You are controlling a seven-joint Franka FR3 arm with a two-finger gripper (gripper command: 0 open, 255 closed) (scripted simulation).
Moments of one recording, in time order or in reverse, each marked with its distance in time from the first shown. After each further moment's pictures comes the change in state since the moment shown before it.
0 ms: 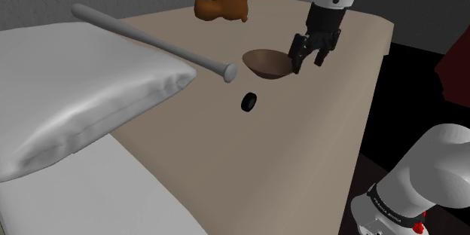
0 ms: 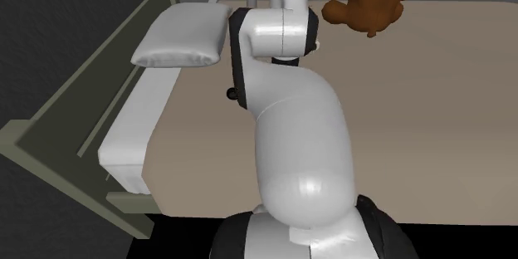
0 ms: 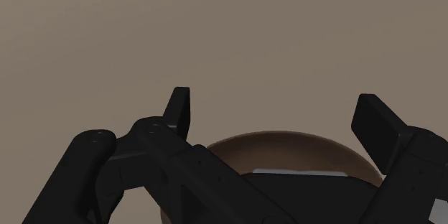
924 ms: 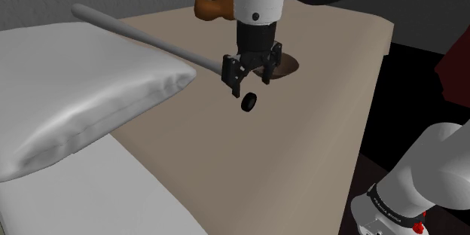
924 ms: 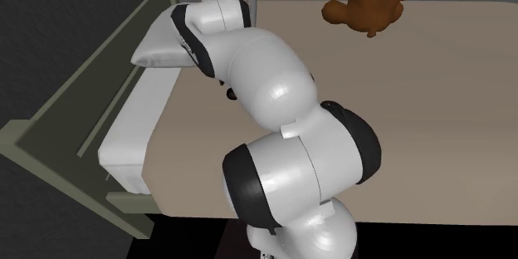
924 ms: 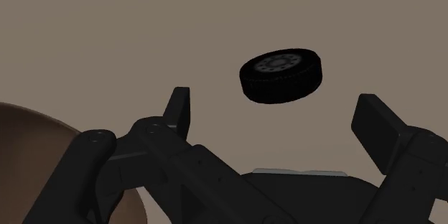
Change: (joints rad) arm 0.061 0.382 0.298 0.316 -0.033 0.012 0.309
